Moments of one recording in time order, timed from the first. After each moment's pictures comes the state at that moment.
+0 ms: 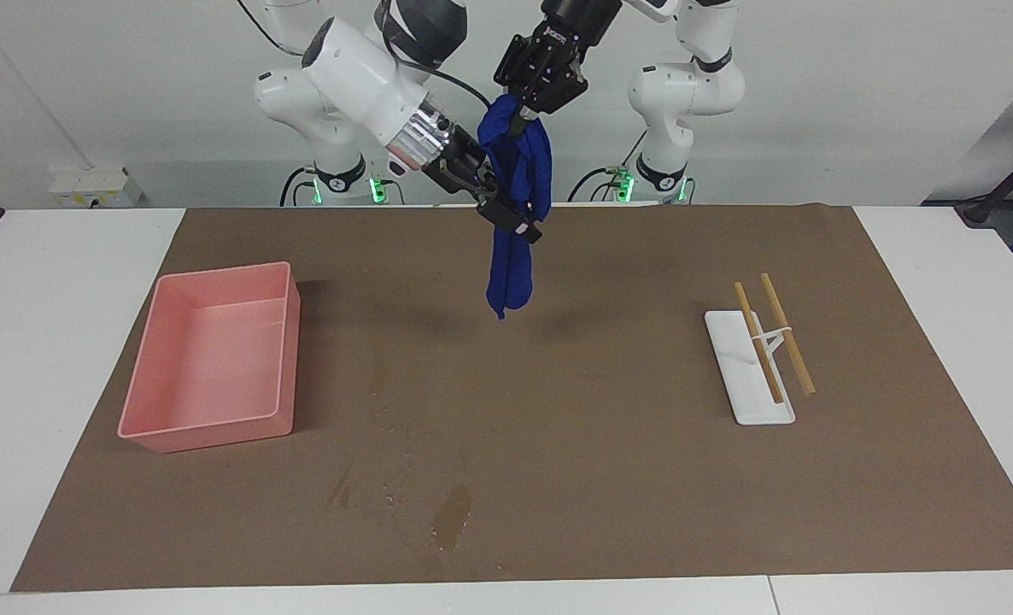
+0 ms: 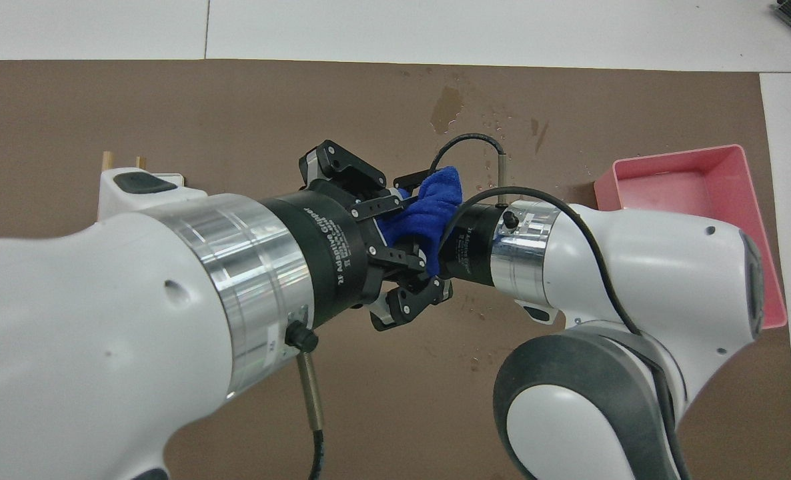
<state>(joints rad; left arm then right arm) -0.09 -0.08 -0.56 -1.50 -0.31 2.08 -2.49 0.35 -0.05 0.17 -1.92 0.86 2.39 1.39</state>
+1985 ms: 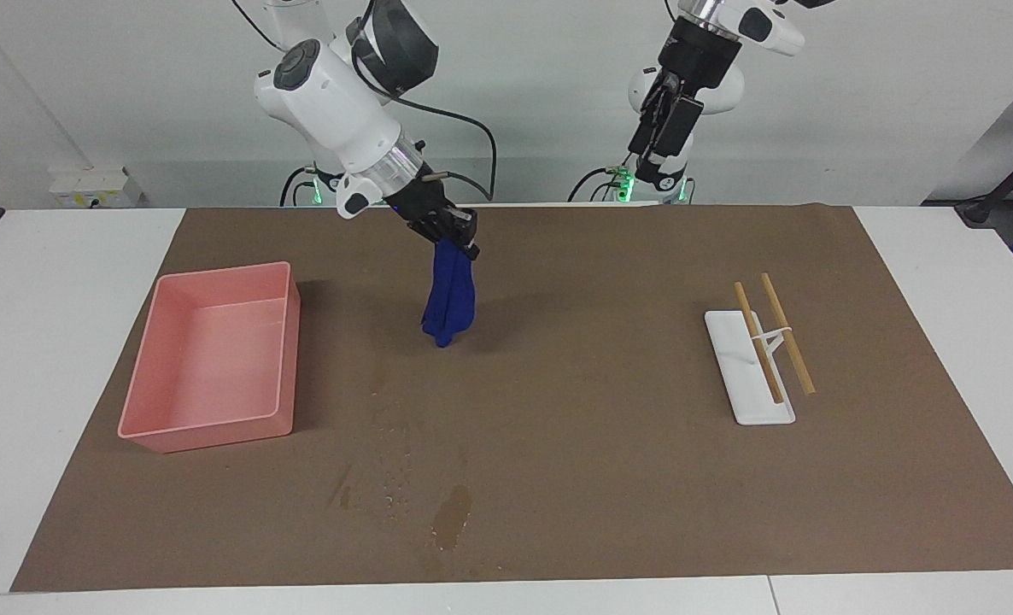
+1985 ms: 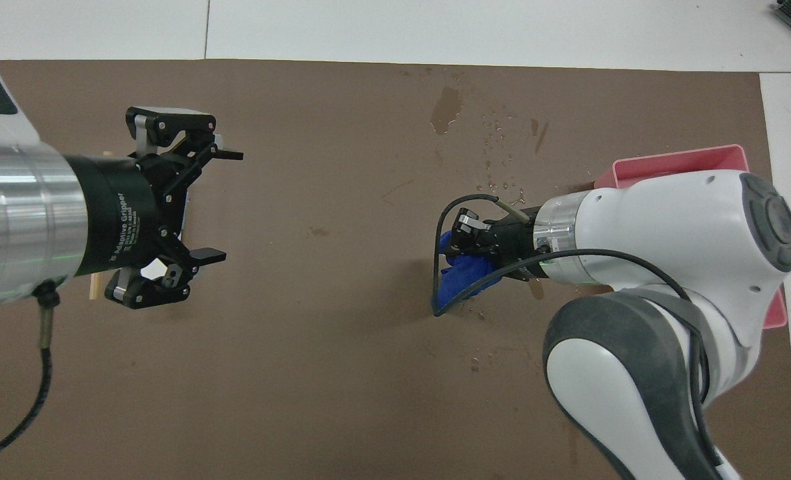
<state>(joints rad) 0.00 -0.13 -0.37 -1.55 -0.27 1.78 -1.50 0.21 -0.04 0.16 -1.94 0.53 2.11 0.59</state>
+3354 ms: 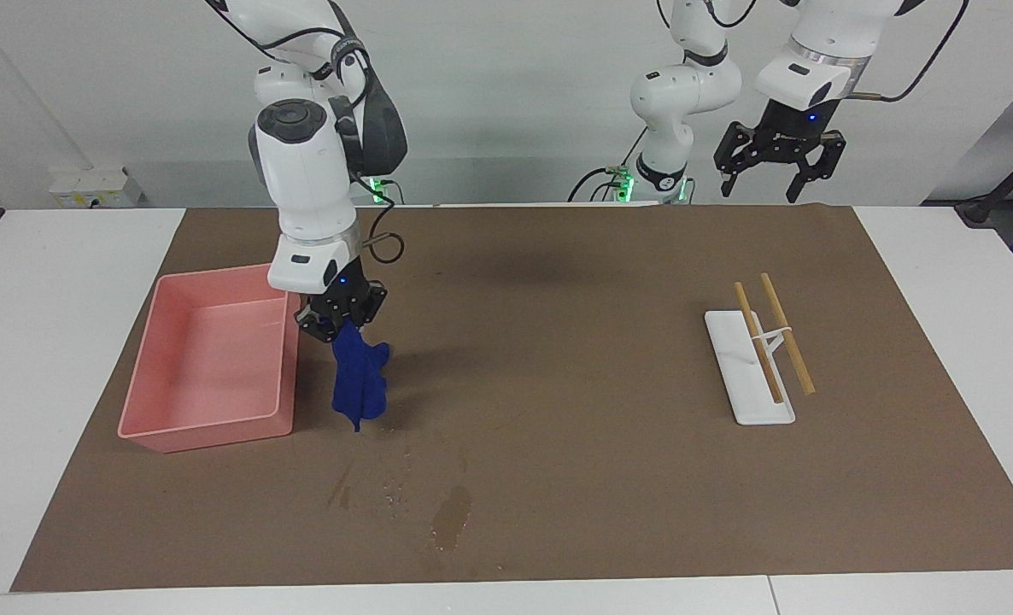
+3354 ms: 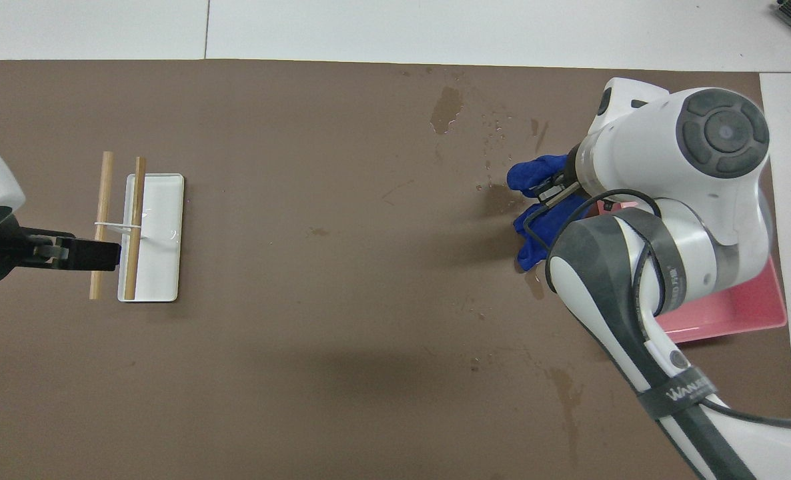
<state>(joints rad) 0.18 -0.22 -0.33 -1.74 -0.08 1.63 0.06 0.10 0.19 0.16 -1.76 -0.09 2.10 -0.19</state>
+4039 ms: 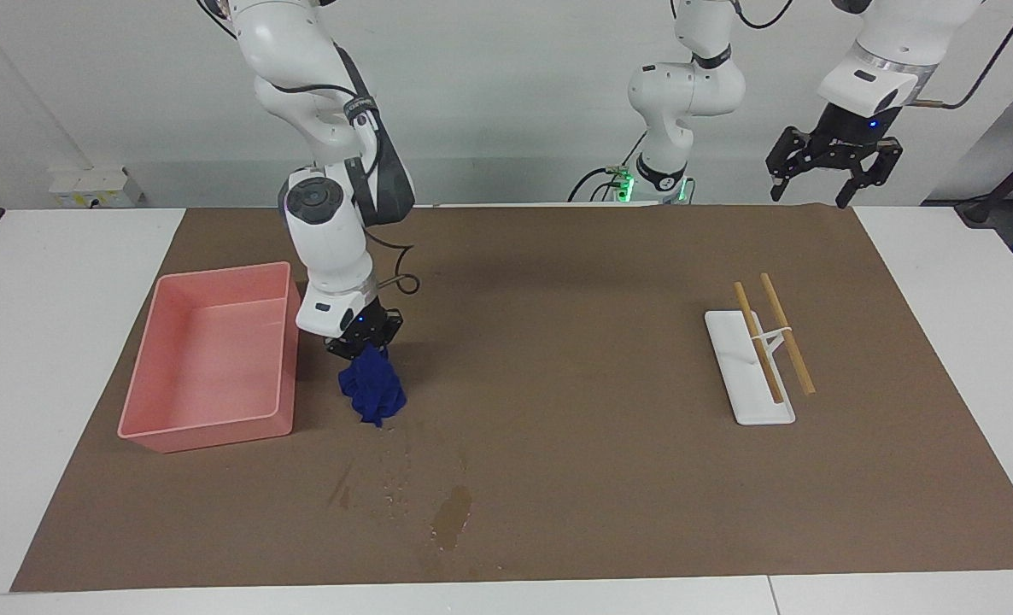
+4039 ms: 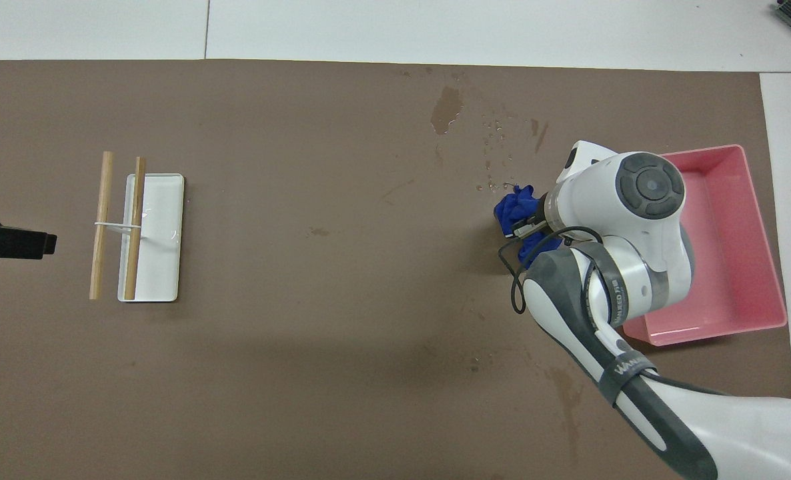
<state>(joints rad) -0.15 -0.16 0.09 -1.70 -0.02 1.63 0.17 0.10 0.24 0.16 -1.99 -0.05 2.33 -0.14</state>
